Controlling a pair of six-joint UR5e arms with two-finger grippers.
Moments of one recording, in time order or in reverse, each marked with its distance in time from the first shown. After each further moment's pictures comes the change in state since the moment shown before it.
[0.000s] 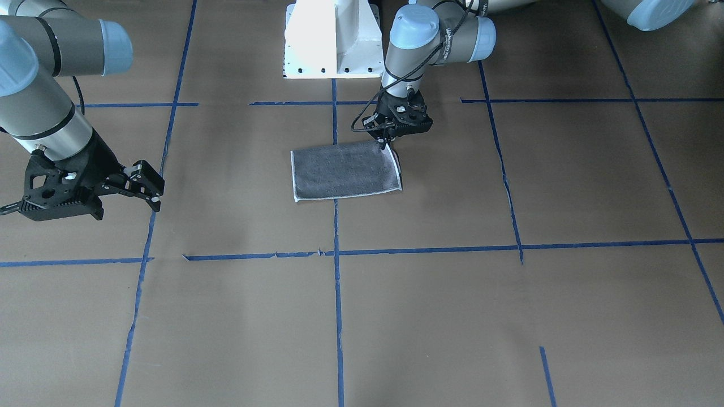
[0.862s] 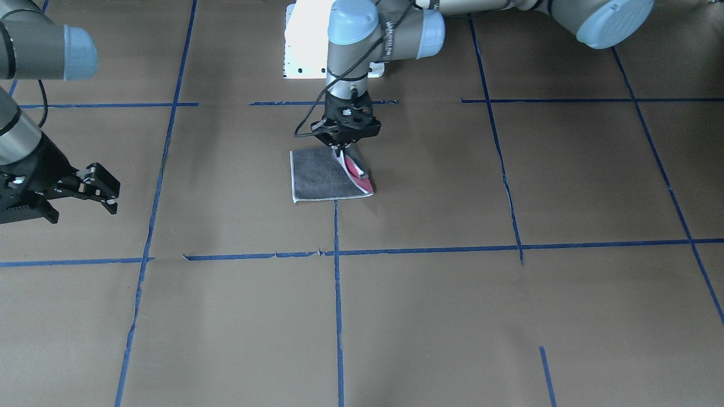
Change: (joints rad) left arm -0.019 -0.336 0.220 0.136 0.022 0.011; right arm 0.095 -0.100 0.004 0.009 0.045 -0.162
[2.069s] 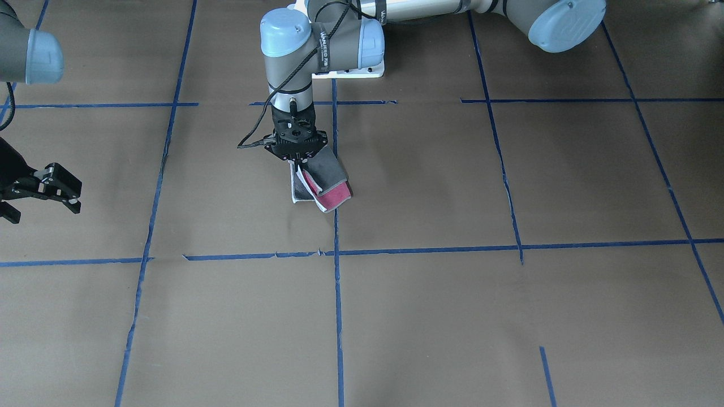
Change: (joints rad) left arm 0.012 -0.172 0.195 -0.010 0.054 0.110; right arm 0.047 -0.042 -0.007 0.000 0.024 -0.070
